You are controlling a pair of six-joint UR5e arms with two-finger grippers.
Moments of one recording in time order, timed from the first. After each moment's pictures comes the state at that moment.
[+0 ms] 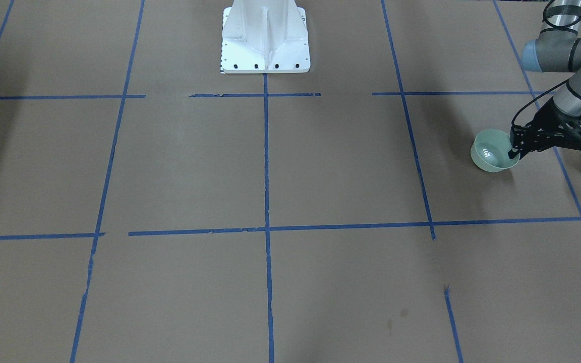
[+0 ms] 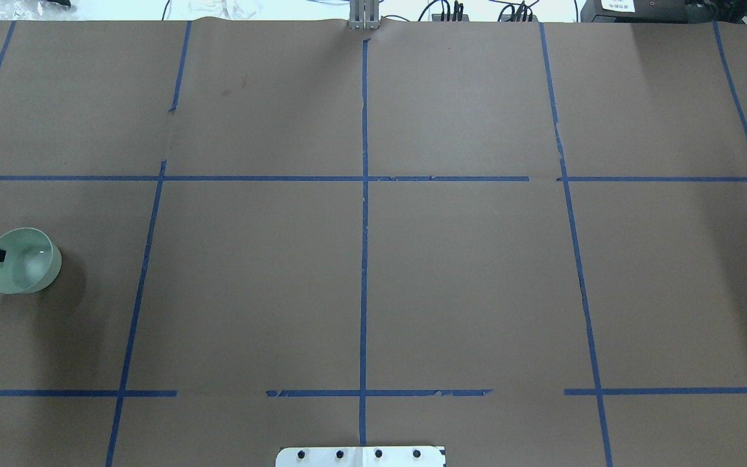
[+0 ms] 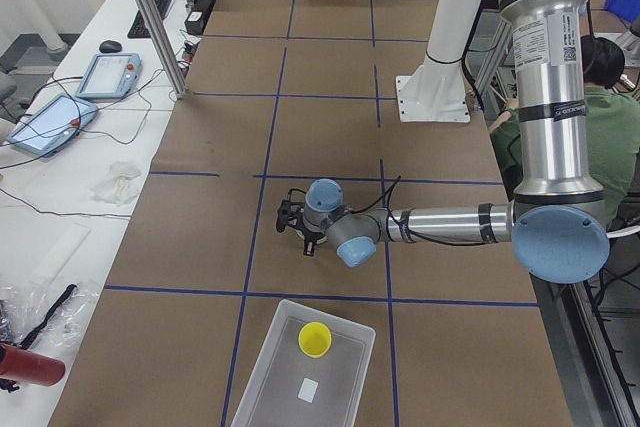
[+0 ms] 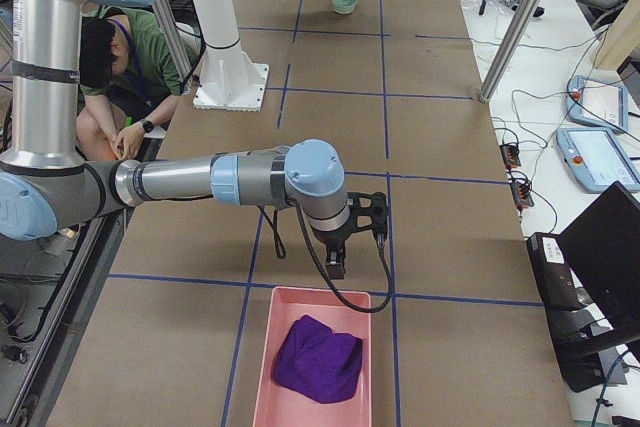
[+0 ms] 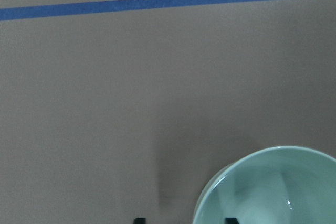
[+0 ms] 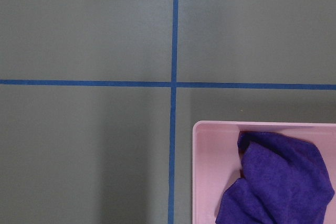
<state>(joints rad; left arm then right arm) -0.98 -1.41 -1.53 -2.54 -2.16 -0.78 1.73 -1.73 1.91 -1.66 2.40 -0.05</state>
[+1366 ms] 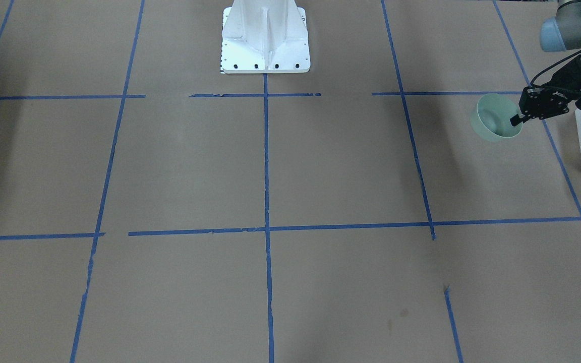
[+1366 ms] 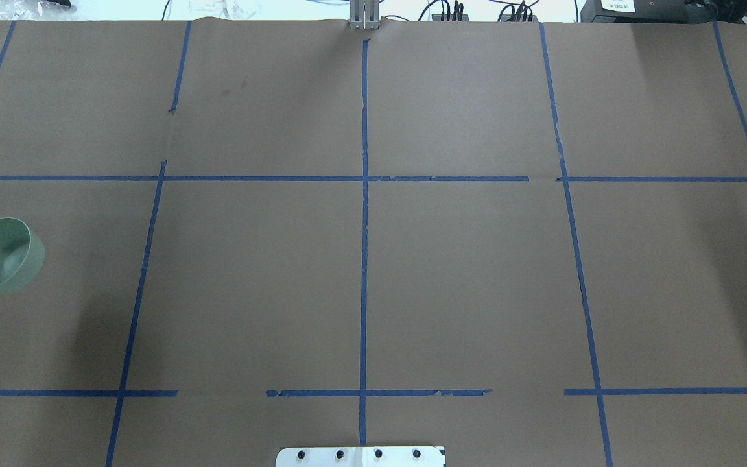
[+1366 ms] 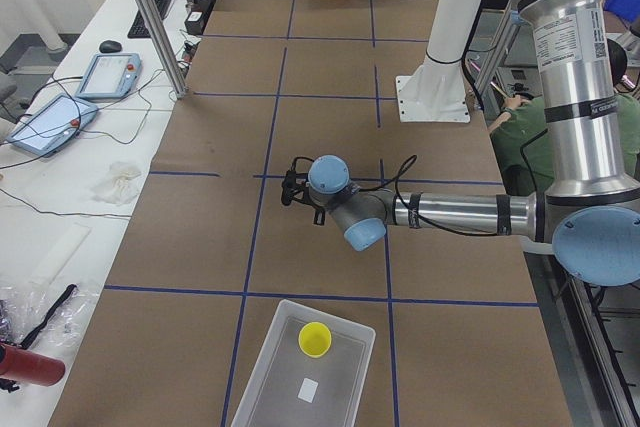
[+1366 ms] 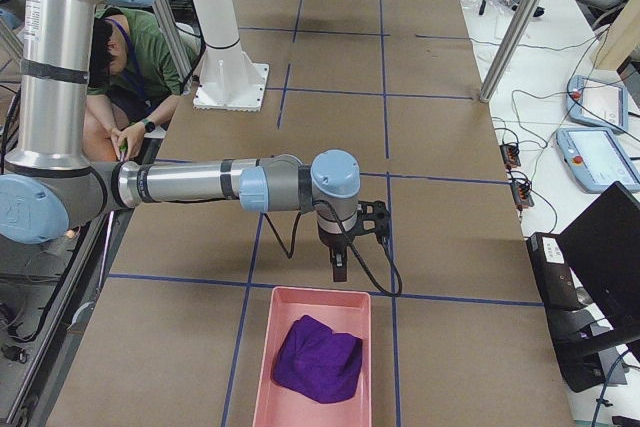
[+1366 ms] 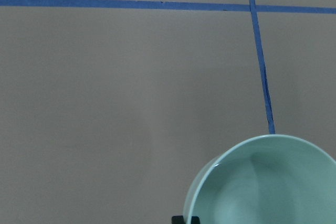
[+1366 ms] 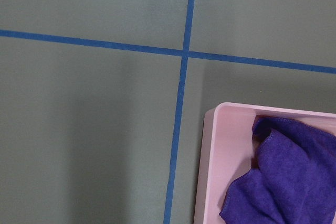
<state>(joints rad) -1.15 -1.35 -1.73 -2.46 -2.46 -0.77 1.56 -1.74 1.81 -1.54 2.29 -0.03</state>
